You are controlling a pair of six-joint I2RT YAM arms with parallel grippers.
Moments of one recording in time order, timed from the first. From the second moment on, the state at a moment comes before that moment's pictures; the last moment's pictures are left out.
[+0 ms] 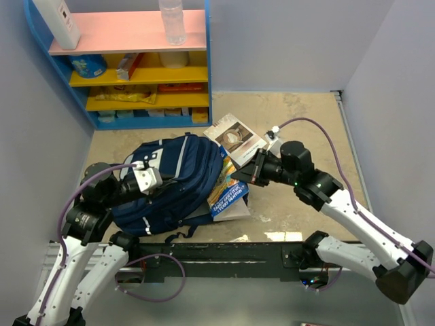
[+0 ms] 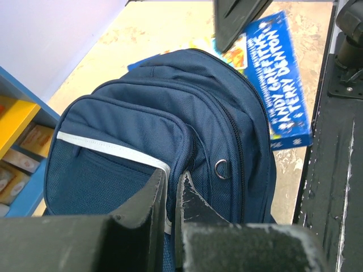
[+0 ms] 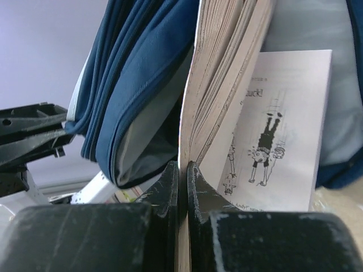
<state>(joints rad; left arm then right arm) -0.33 0.52 0.82 -0.52 0.75 0.40 0.67 0.94 0.87 -0.36 -0.32 0.98</state>
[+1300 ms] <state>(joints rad) -0.32 0.53 0.86 -0.57 0.82 0.40 1.14 1.39 0.84 -0.04 0.39 1.04</state>
